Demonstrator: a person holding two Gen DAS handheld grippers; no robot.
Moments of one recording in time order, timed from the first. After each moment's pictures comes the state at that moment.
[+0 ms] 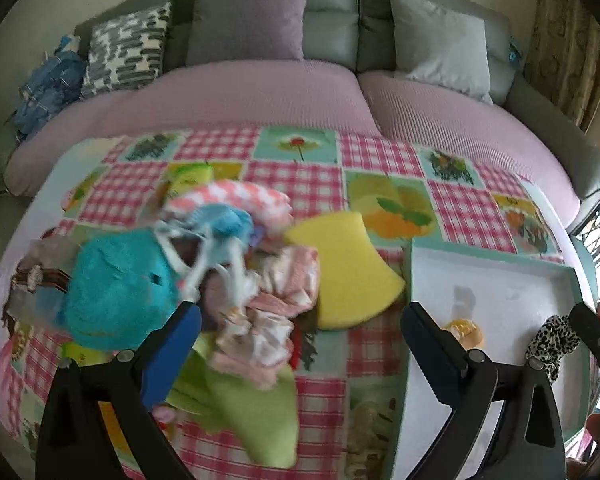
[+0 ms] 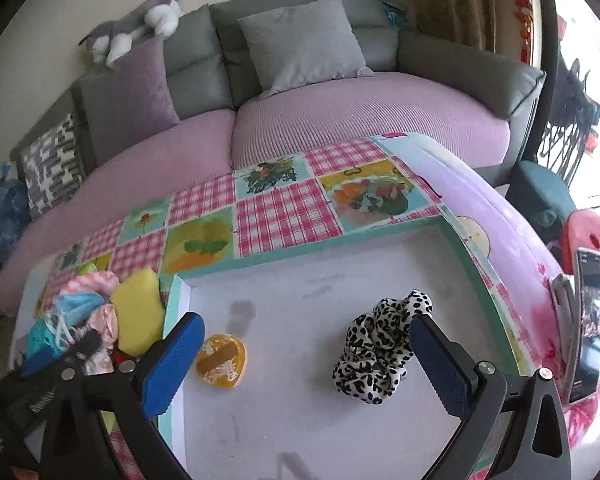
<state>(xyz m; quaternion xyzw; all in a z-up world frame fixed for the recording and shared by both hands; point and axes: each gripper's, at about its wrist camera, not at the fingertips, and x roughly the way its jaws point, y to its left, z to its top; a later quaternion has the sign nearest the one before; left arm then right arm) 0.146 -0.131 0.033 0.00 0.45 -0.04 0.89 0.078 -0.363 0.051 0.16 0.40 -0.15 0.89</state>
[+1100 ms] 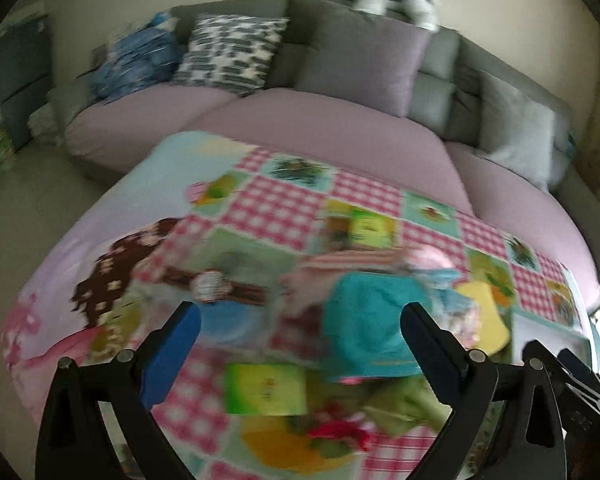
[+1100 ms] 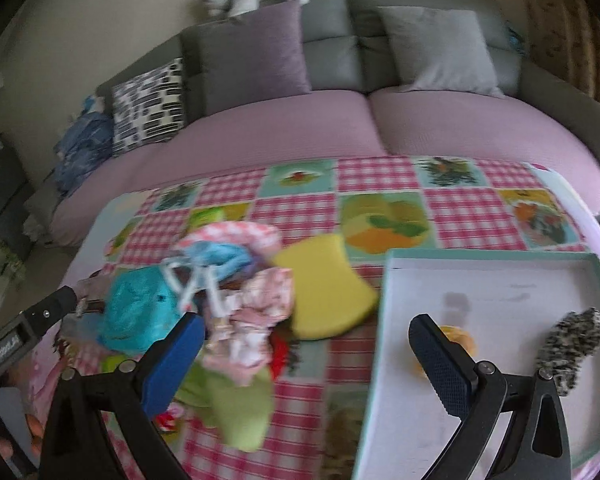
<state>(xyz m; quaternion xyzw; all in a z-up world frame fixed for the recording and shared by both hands) 0.122 0.059 0.066 -0.09 0.40 0.06 0.91 0.125 -0.205 0.047 0.10 0.40 0.01 0.91</state>
